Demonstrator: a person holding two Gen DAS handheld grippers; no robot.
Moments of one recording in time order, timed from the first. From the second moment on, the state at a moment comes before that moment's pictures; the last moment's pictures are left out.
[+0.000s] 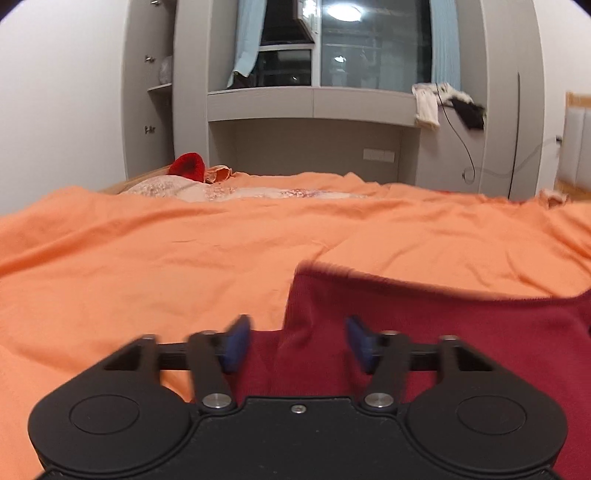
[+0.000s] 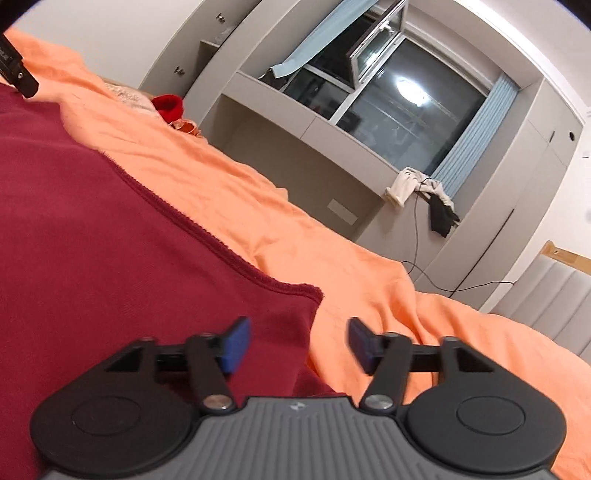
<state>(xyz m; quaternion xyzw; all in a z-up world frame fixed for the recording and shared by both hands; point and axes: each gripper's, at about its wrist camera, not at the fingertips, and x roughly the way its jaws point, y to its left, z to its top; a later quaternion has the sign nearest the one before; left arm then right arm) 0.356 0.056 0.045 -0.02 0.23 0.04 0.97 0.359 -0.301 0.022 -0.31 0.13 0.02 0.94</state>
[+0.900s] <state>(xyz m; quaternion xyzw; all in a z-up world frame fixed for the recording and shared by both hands) 0.343 0.087 0.042 -0.11 0.23 0.09 0.96 0.370 -0.371 0.053 -0.13 0.20 0.03 0.97</state>
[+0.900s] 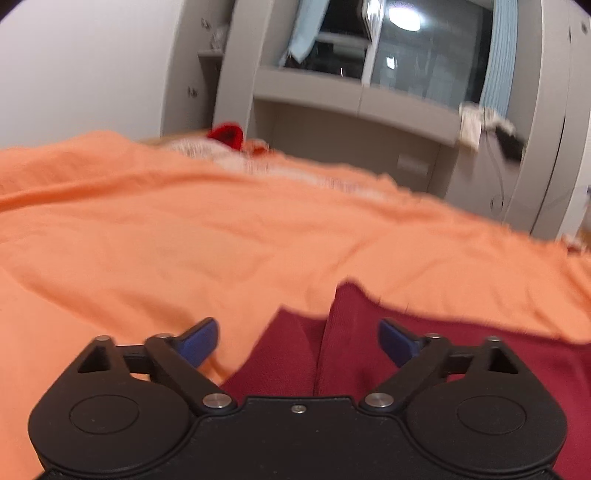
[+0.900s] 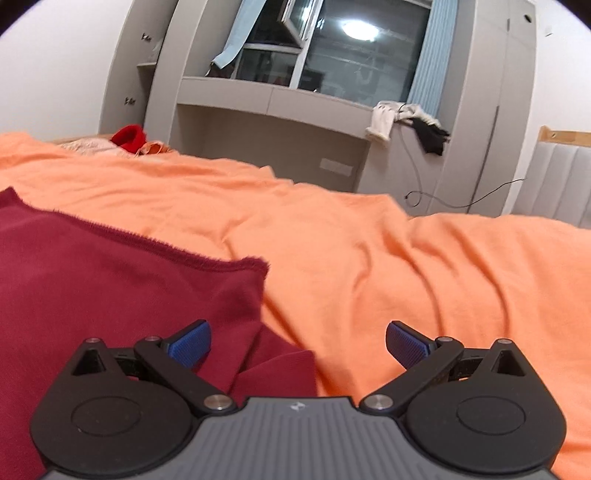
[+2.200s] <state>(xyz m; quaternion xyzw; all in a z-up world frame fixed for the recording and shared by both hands) 0.146 0.063 0.014 -0.29 0.24 -0.05 0.93 0.237 -0.282 0.077 -0.06 0.13 0.16 0.98</state>
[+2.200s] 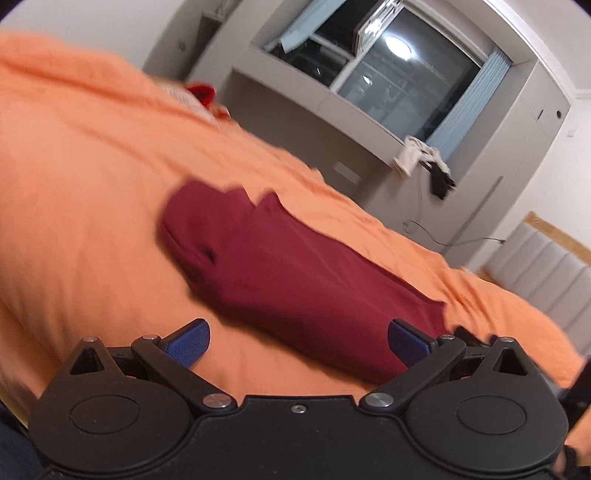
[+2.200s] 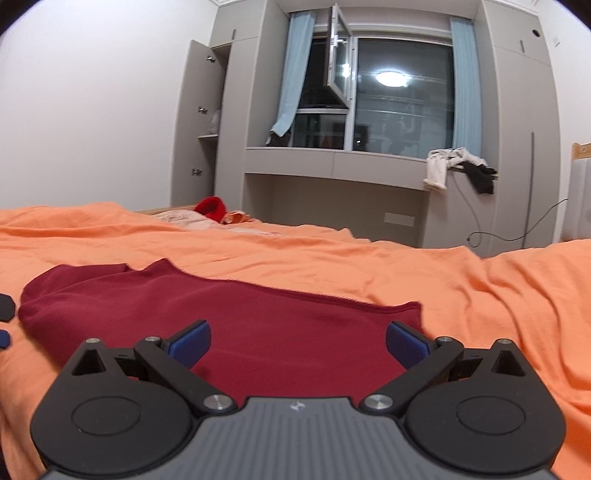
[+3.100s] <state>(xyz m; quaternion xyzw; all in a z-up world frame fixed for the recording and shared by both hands) 0.260 0.062 0.009 -0.28 0.30 -0.03 0.91 0.233 -0.222 0.031 -0.10 0.13 0.15 0.98</state>
